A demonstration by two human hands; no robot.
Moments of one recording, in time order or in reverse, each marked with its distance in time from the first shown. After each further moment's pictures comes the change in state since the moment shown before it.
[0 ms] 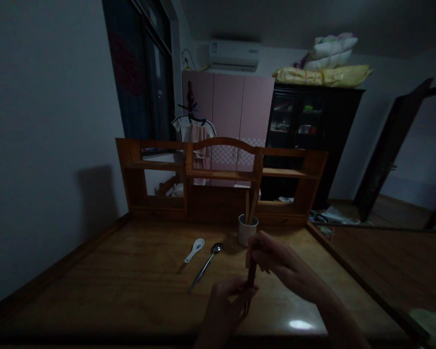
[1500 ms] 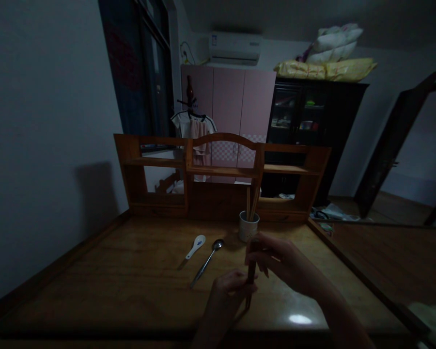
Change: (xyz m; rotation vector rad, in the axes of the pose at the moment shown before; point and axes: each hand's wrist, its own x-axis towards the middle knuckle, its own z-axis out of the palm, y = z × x) left_hand 0.006 -0.004 -0.005 -0.088 -0.039 0.051; right_hand 0.005 0.003 0.003 0.023 -0.019 0.047
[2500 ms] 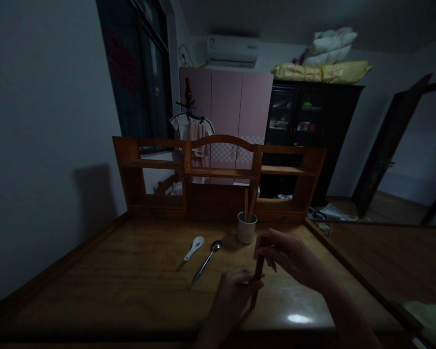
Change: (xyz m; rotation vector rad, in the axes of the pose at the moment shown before) left_hand 0.012 0.012 0.017 0.152 -0.034 -0.021; right_hand -0.010 0.015 -0.022 -0.041 0.065 -0.016
